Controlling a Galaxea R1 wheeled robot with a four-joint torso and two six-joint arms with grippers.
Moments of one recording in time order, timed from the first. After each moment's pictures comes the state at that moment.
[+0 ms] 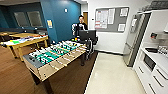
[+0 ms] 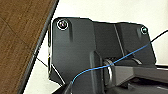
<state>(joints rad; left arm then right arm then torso) 1.54 2.83 -2.50 0.11 -0.16 -0.11 -1.50 2.93 -2.62 0.08 -0.02 -0.08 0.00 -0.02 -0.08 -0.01</state>
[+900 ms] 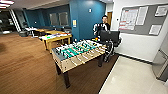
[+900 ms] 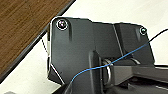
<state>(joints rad) 1.55 2.82 -2.49 0.11 -0.18 -0.11 -1.50 2.84 -2.39 0.04 -0.02 -0.08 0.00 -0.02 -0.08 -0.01</state>
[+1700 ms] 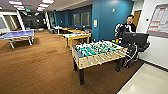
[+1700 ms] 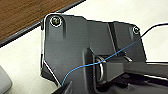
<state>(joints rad) 1.57 2.80 -2.42 0.11 -0.18 -0.11 -1.50 2.85 -2.41 0.04 -0.02 -0.07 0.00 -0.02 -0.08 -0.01</state>
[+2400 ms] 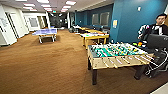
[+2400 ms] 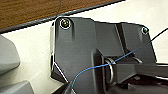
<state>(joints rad) 1.57 2.80 -2.47 0.11 -0.19 -0.11 -1.49 2.85 -2.42 0.03 -0.02 -0.08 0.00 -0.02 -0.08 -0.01</state>
